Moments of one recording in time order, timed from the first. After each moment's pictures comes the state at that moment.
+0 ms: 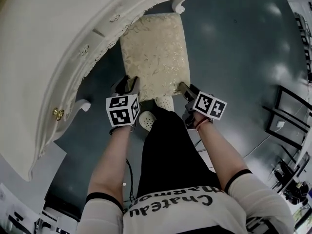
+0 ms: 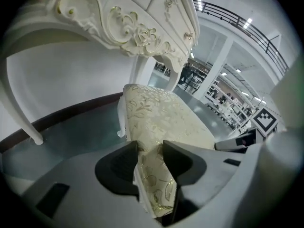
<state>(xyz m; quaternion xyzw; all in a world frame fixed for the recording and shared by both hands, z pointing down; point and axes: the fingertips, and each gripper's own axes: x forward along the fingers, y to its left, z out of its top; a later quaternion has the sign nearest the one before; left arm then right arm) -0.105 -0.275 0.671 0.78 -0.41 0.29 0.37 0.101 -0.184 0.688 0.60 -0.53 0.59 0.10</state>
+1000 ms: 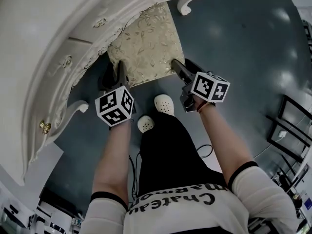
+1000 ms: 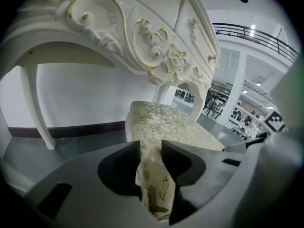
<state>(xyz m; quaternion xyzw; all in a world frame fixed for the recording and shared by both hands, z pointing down) -0.131 -0.359 0.660 0.74 -0.58 0.17 0.29 0.092 -0.320 0.688 0.53 -0.67 0.51 0.08</state>
